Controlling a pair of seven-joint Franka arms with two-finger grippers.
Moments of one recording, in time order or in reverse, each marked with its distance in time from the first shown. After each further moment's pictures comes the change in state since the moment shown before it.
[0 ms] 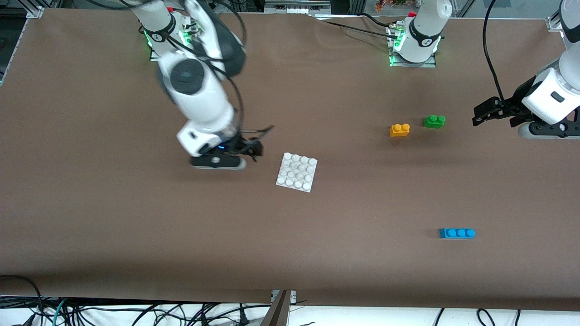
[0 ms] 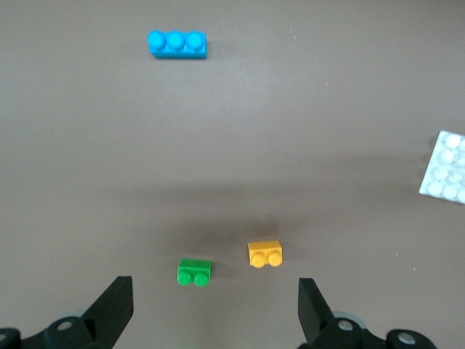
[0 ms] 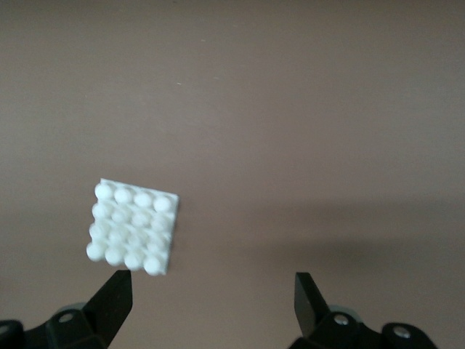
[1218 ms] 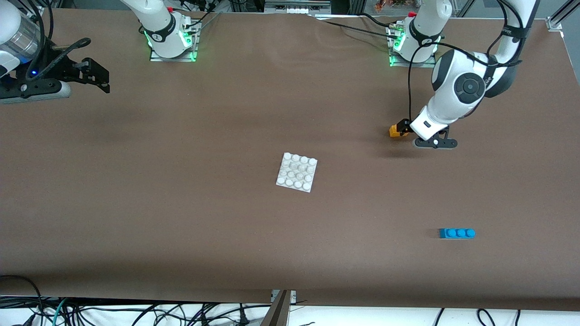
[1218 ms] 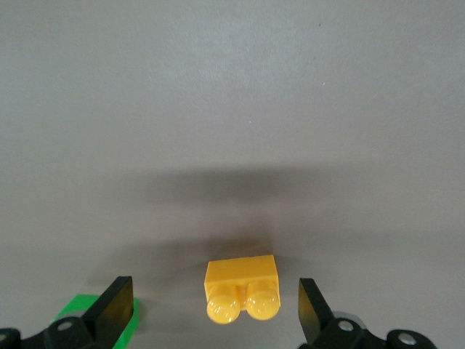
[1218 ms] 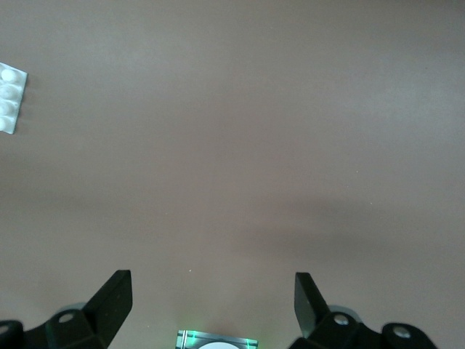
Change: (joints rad) left arm -0.019 0.024 -0.152 -0.786 0.046 0.813 -0.150; right arm -0.378 -0.417 0.004 -0.136 -0.077 -0.452 -0.539
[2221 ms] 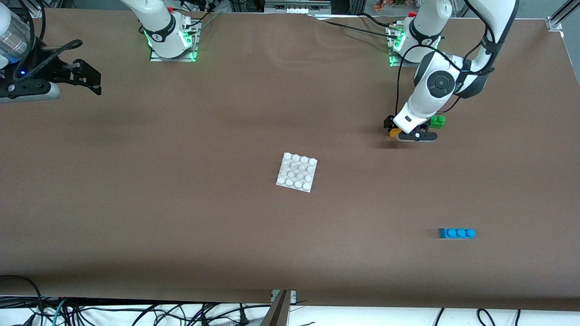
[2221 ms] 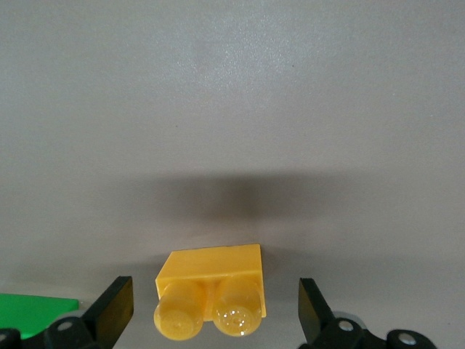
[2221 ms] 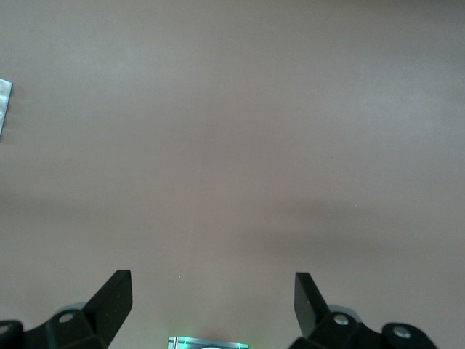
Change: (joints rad) left arm 0.001 0.068 -0.059 -0.123 0.091 0.182 -0.144; right arm -0.005 0.012 -0.011 0.028 -0.019 0.002 -0.001
